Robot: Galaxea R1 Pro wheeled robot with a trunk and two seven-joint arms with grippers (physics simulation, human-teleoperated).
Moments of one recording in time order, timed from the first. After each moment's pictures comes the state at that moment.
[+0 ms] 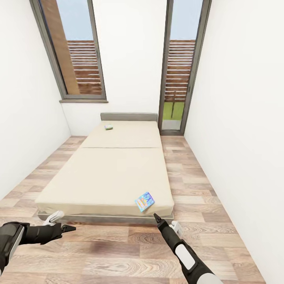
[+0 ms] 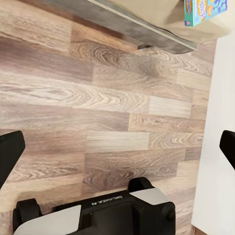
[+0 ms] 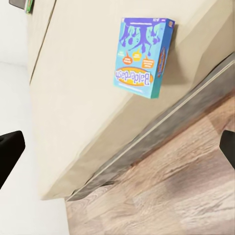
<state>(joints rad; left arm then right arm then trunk) -0.53 0.38 0.32 -0.74 -0.15 0.91 -1.00 -0.53 0.17 -0.15 -0.40 -0.73 0.02 0.37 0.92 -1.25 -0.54</state>
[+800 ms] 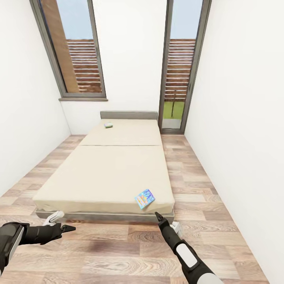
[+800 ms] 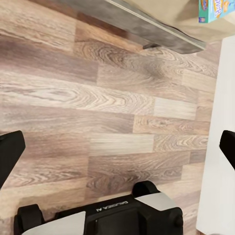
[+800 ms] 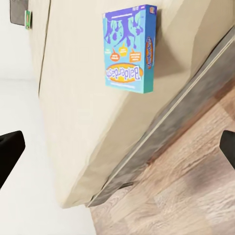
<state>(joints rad) -0.53 0.37 0.33 -0.74 -0.15 0.91 -1.00 -0.53 0.17 -0.15 -0.40 -0.89 0.08 0.38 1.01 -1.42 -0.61</state>
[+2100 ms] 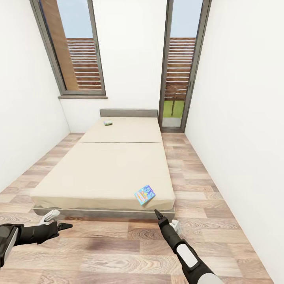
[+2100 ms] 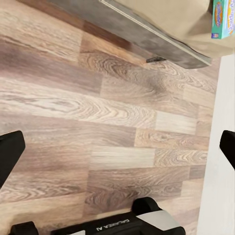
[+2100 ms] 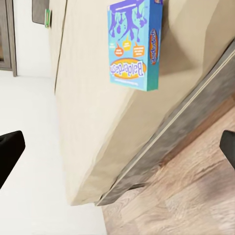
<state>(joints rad) -0.53 0.38 0.41 -0.74 -0.14 0.90 -1.00 -0.53 0.17 -0.15 -0.40 -0.89 0.08 0.49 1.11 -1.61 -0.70</state>
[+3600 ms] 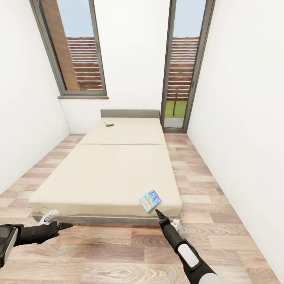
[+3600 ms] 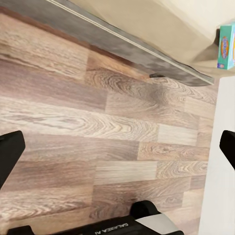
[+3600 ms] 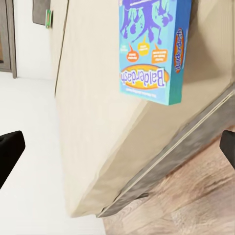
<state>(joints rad) -0.53 0.37 0.42 -0.74 -0.14 0.90 -1.00 -0.53 0.16 -0.15 -0.40 -0.89 0.08 0.49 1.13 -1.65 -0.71</state>
